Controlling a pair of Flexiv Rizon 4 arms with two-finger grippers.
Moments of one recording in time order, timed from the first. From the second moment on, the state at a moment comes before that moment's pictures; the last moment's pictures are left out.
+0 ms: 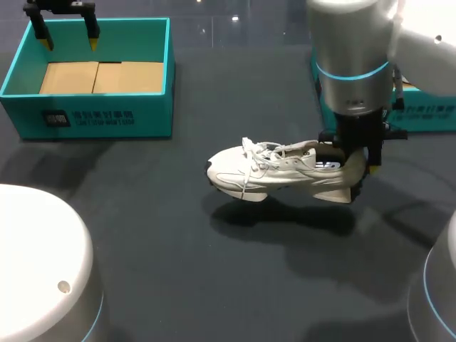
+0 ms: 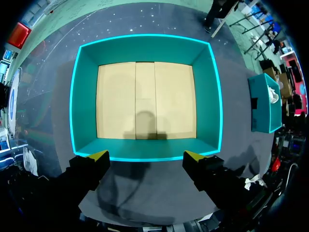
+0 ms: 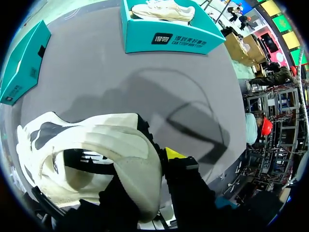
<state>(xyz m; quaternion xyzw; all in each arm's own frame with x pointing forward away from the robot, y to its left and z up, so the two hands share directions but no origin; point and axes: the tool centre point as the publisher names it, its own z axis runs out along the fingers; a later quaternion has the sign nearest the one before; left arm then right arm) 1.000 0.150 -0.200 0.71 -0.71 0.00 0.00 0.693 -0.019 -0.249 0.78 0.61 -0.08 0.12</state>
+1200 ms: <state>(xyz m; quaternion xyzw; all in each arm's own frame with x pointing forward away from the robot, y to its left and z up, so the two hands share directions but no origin) 1.000 0.150 -0.200 0.71 -0.71 0.00 0.00 0.650 0.019 -0.339 0.77 0.62 -0.10 0.11</state>
